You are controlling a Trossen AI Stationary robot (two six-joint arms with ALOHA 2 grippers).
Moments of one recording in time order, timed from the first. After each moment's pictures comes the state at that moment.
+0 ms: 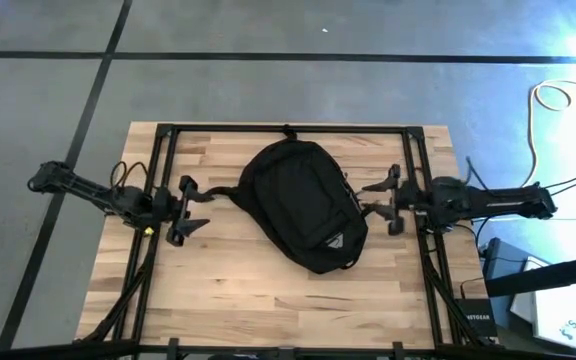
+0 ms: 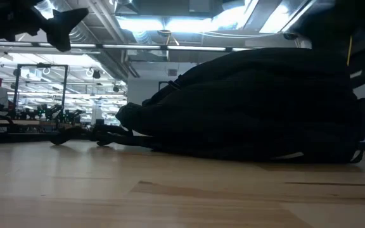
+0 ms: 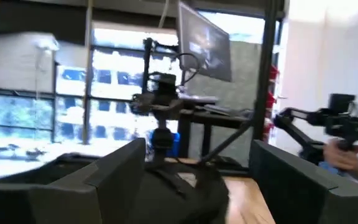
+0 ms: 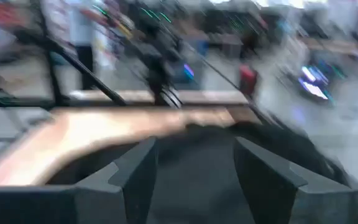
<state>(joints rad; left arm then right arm) -0.30 0.38 0.01 0.66 -0.29 -0.02 0.06 0.31 0.23 0.03 0.17 0.01</state>
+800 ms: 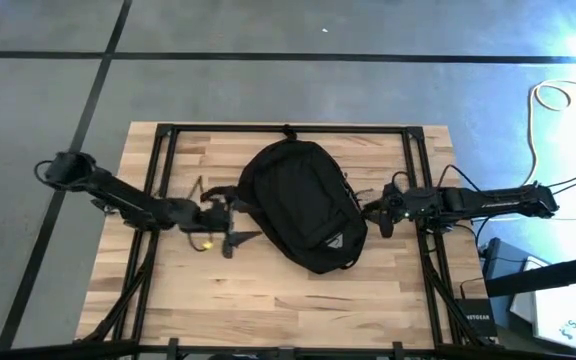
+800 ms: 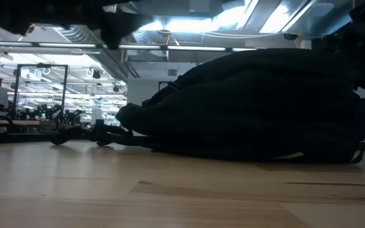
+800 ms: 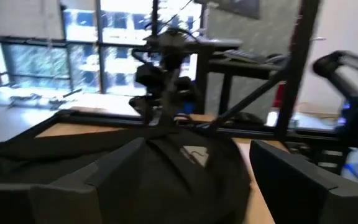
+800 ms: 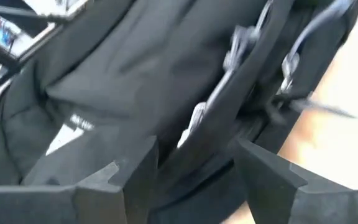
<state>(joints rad) -0.27 1.29 0.45 0.90 -0.34 -0.05 0.06 0.37 0.20 -0.40 0.12 0.68</state>
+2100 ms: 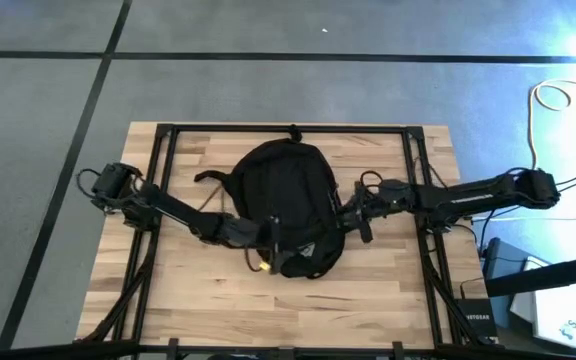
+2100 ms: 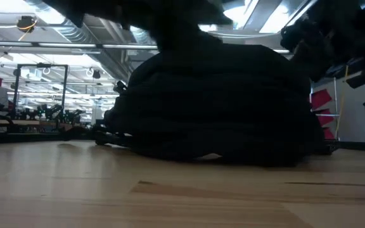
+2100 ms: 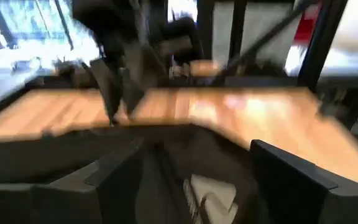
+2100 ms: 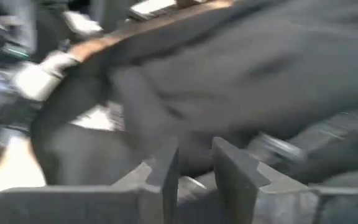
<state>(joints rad) -0.28 1.75 0.92 0.59 -0.37 -0.02 -0.06 0.94 0.28 0.23 -0.12 0.25</state>
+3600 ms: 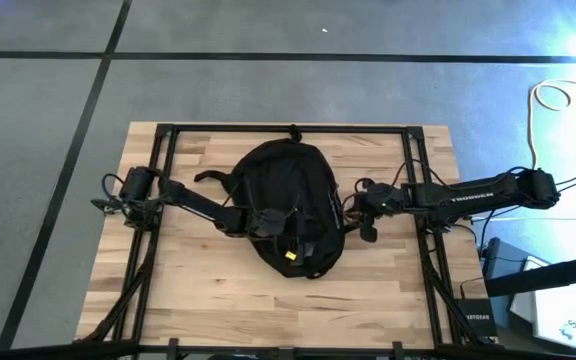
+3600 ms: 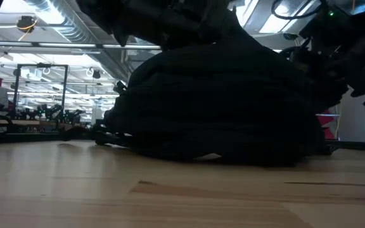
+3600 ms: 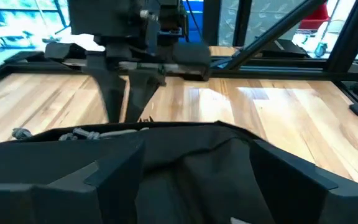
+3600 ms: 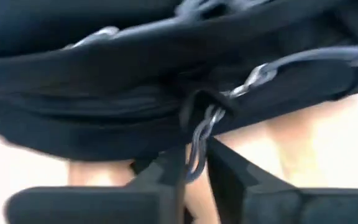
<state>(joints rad) -0.16 1.91 1.10 0.53 -0.23 -0.05 -0.05 0.98 0.33 -0.17 -0.03 0.07</state>
